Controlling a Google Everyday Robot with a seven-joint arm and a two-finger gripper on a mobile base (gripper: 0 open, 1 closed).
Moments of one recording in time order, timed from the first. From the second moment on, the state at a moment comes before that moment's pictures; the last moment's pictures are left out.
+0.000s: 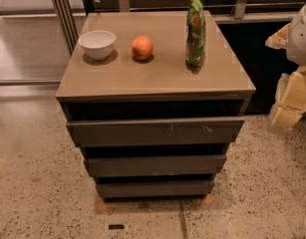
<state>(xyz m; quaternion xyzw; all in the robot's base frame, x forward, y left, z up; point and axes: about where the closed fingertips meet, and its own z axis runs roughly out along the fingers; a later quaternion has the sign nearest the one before) 0.438 -0.217 0.977 -0.60 0.78 -0.04 0.16</state>
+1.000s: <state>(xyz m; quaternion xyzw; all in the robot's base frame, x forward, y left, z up) 0.465 -0.206 0.931 -0.59 0.78 -0.01 0.20</state>
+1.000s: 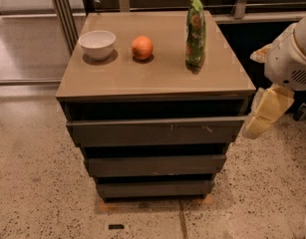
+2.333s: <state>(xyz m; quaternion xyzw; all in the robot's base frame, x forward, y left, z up) 0.505 -0.138 0.791 -0.60 0.77 0.07 0.21</state>
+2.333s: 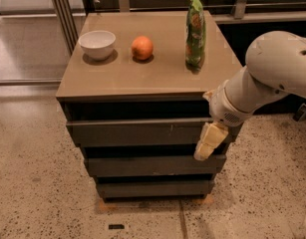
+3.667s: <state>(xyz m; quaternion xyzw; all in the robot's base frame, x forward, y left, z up) 0.513 -0.169 0.706 -0.66 0.73 0.05 0.18</state>
